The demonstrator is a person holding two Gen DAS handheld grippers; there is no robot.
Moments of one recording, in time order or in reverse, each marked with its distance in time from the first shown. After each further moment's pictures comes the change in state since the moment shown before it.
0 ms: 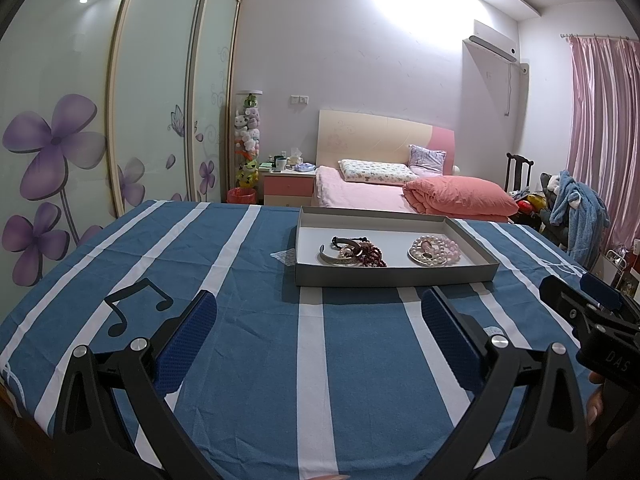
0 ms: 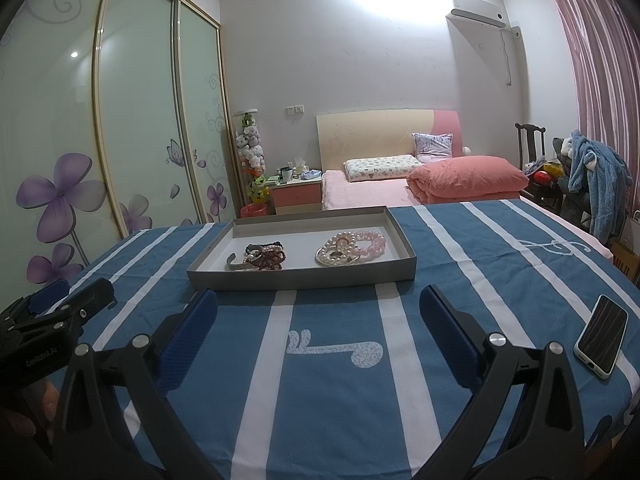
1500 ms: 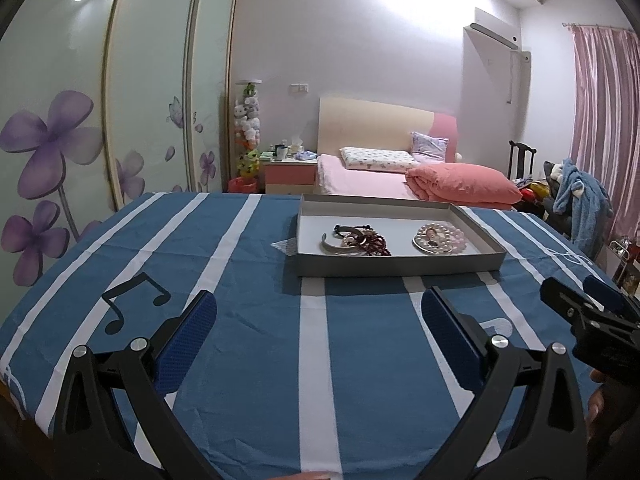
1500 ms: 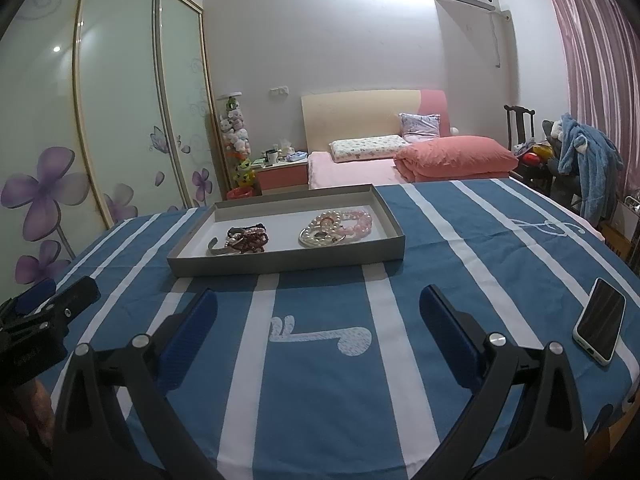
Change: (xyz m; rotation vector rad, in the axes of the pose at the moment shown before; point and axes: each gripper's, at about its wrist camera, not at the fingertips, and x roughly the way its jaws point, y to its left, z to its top) left arm 0.011 0.001 0.003 0.023 0.051 0.004; right arm 0.013 -0.007 -0.003 0.031 0.081 -0.049
